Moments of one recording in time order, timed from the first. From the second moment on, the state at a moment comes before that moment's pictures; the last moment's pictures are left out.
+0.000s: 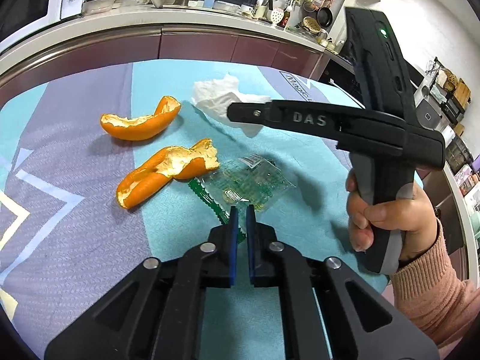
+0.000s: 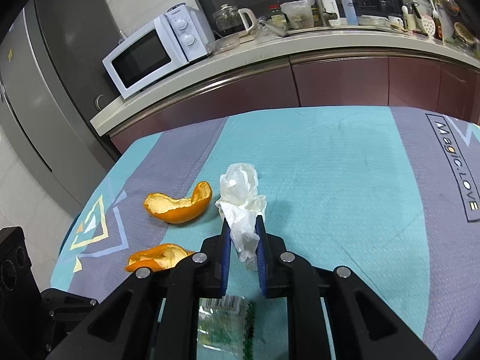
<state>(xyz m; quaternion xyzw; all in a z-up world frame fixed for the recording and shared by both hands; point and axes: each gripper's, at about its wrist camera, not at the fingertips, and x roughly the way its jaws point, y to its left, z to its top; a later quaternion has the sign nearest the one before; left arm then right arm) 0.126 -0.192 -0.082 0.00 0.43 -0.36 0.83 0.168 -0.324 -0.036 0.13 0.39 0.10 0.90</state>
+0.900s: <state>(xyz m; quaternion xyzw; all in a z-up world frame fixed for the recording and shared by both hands) 0.150 -0.203 -0.086 -0.02 0.46 -0.35 0.82 0.133 -0.332 -0.054 0.17 0.42 0.12 0.88</state>
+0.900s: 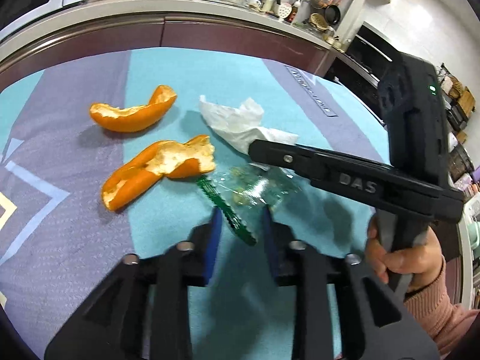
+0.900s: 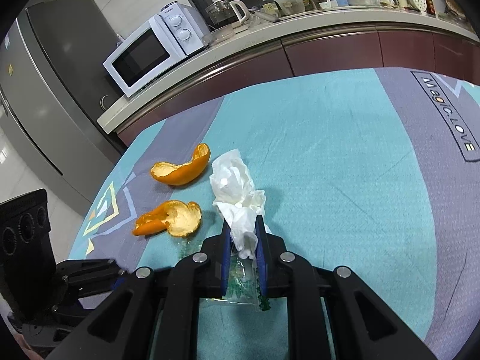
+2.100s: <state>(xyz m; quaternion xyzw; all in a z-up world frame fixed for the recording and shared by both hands) 0.086 -0.124 -0.031 -0.01 0.36 -0.33 0.87 0.091 -0.302 0.000 0.16 0.34 0.17 0.91</state>
